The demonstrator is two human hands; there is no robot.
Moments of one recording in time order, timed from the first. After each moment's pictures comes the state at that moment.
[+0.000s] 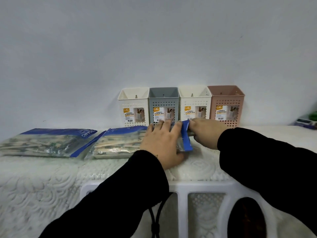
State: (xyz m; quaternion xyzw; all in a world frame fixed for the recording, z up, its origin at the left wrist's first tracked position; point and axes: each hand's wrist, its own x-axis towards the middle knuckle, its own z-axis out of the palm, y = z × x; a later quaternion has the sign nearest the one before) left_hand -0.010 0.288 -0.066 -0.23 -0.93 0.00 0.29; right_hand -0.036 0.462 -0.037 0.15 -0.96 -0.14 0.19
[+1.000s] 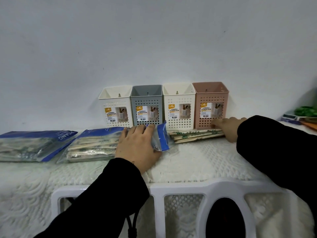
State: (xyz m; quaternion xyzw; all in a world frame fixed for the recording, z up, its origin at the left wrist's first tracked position) left_hand -0.019 0.294 -0.082 -0.13 -0.94 -0.03 0.32; right_hand -0.045 0.586 -0.048 -0.04 -0.98 -0.17 0.07
